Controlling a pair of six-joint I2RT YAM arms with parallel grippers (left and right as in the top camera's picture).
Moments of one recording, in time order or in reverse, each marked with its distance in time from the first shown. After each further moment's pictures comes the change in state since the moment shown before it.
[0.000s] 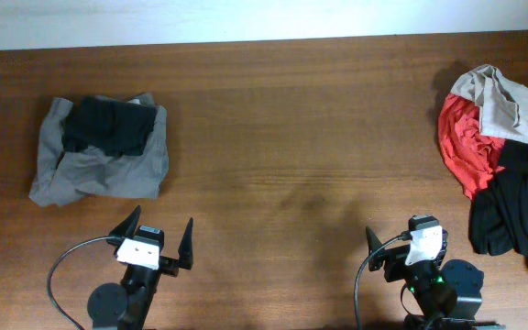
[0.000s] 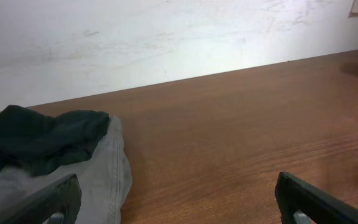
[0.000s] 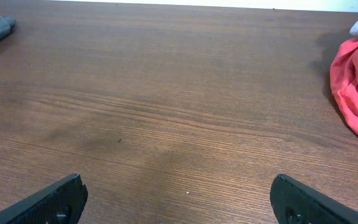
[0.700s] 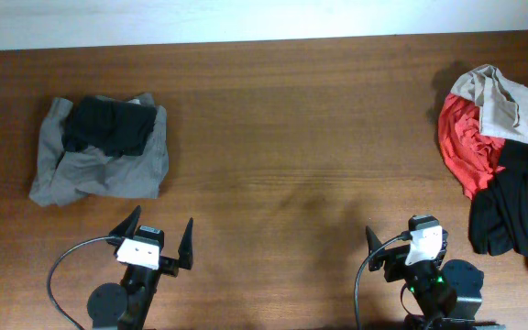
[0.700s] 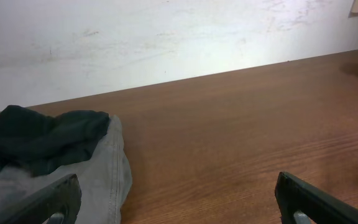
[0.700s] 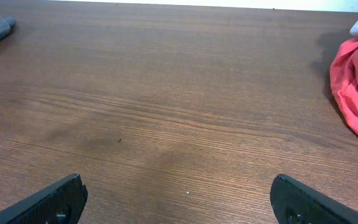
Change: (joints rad) left arm 0.000 0.000 0.000 0.000 0.000 0.000; right arm 0.000 0.000 0.000 0.000 0.000 0.000
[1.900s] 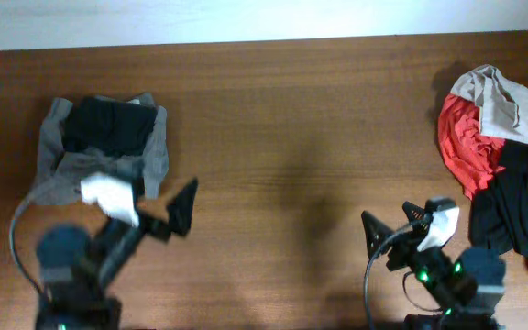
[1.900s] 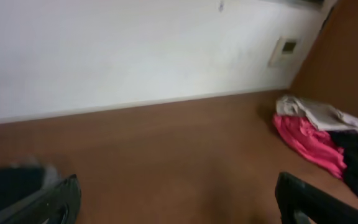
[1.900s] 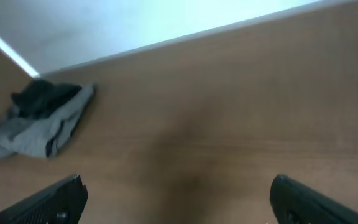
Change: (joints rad) left arm 0.000 0.695 0.723 -0.162 0.241 -0.184; right arm 0.000 0.319 0.271 0.051 -0.174 0.317
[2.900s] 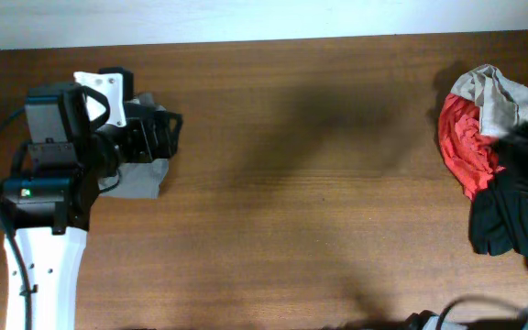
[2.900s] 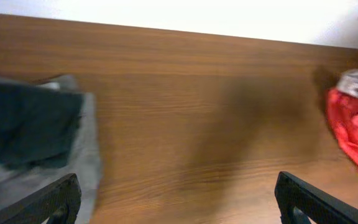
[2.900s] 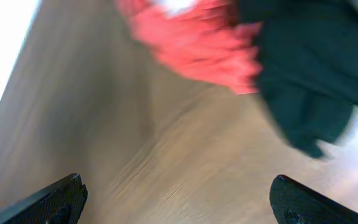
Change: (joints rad) left arm -0.001 0.558 0.647 -0.555 -0.184 -0.019; right arm -0.560 1.093 1.035 -0.681 0.232 0.172
